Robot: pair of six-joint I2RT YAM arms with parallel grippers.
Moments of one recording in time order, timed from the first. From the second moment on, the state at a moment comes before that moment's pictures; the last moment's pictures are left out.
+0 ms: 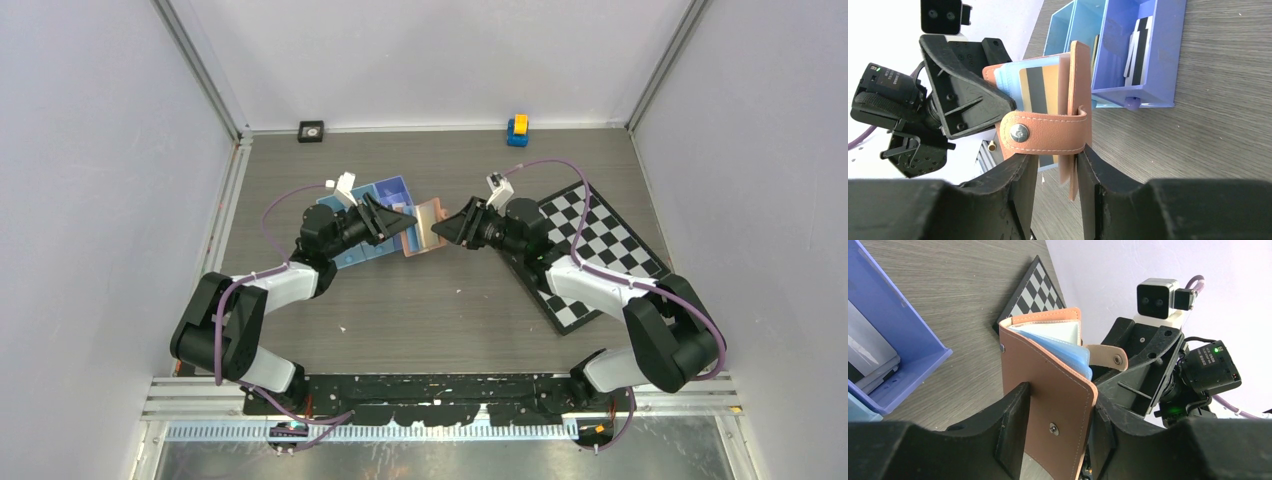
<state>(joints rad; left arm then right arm) -0.35 1.47 0.58 0.83 0.58 -1.04 0.56 1.41 0.69 0.51 -0.34 0.83</state>
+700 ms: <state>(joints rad) -0.35 1.47 0.58 0.77 0.58 -1.01 0.56 1.40 0.67 0.53 -0.34 0.84</state>
